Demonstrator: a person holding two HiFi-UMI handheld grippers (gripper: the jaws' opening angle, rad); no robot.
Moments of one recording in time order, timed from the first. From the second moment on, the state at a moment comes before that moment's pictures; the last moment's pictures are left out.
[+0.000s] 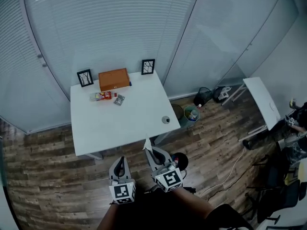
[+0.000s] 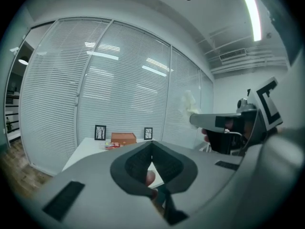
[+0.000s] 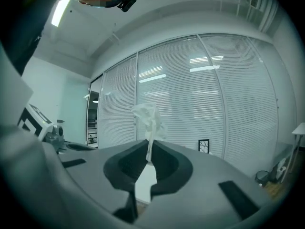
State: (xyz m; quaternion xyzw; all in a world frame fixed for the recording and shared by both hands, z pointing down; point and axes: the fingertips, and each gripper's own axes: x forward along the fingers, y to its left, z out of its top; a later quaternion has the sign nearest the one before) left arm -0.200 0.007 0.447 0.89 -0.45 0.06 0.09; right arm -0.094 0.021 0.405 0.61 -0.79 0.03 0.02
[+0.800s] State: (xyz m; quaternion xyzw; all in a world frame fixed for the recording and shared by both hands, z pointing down) left arm 0.030 0.141 0.445 0.96 -0.25 0.09 0.05; right arm 0.126 0.219 0.438 0.78 -0.62 0.08 -0.02
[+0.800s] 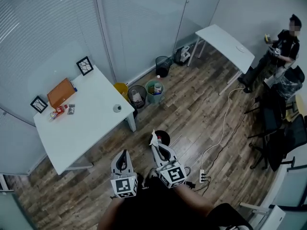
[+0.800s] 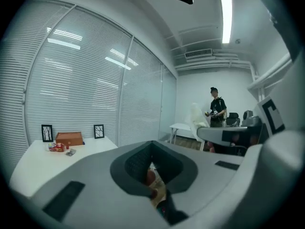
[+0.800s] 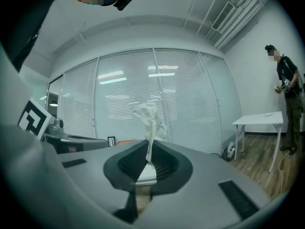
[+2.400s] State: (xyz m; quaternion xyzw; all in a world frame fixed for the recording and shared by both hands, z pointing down) left arm 0.277 0.083 0.708 0.95 -0.04 0.27 0.12; right arm 0.308 0.221 0.997 0.74 -0.37 0.54 0.17
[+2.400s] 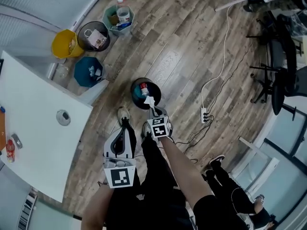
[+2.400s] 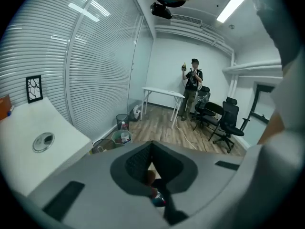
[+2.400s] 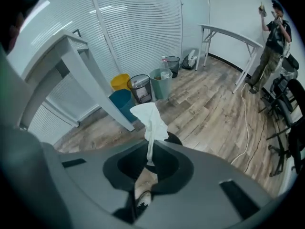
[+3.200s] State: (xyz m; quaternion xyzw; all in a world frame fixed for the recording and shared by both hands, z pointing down) left arm 0.257 0.077 0.746 0.94 -0.06 0.31 0.15; right arm 0.306 0.228 1.031 0.74 -0.33 0.55 0.18
